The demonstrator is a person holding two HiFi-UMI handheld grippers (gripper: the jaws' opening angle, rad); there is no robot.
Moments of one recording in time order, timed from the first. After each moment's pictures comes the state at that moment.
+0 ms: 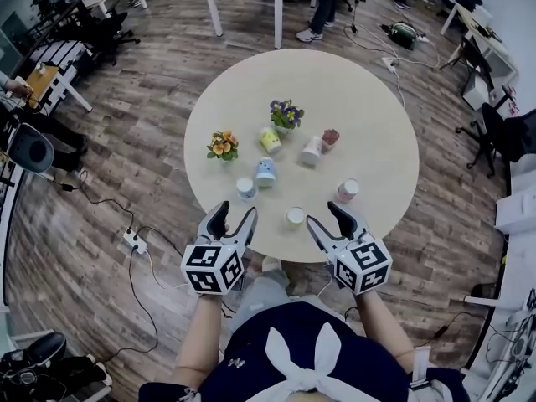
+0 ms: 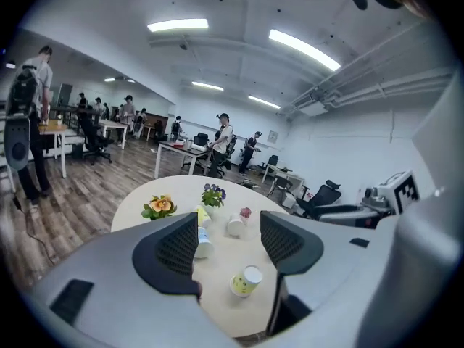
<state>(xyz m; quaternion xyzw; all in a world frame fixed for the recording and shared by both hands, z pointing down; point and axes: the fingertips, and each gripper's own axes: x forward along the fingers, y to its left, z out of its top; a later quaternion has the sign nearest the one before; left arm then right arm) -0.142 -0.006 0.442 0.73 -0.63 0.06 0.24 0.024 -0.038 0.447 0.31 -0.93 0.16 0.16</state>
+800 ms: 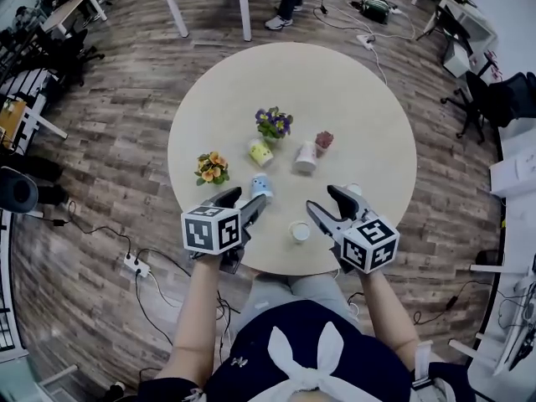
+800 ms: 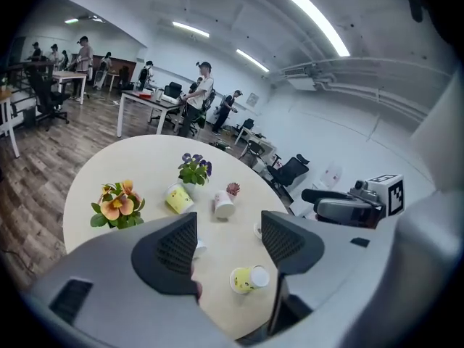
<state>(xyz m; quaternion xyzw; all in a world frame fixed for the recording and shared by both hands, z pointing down) -0.146 -0.122 0.496 0.79 -0.47 0.15 0.37 -0.001 -0.123 0.463 0.34 -0.90 0.22 0.15</state>
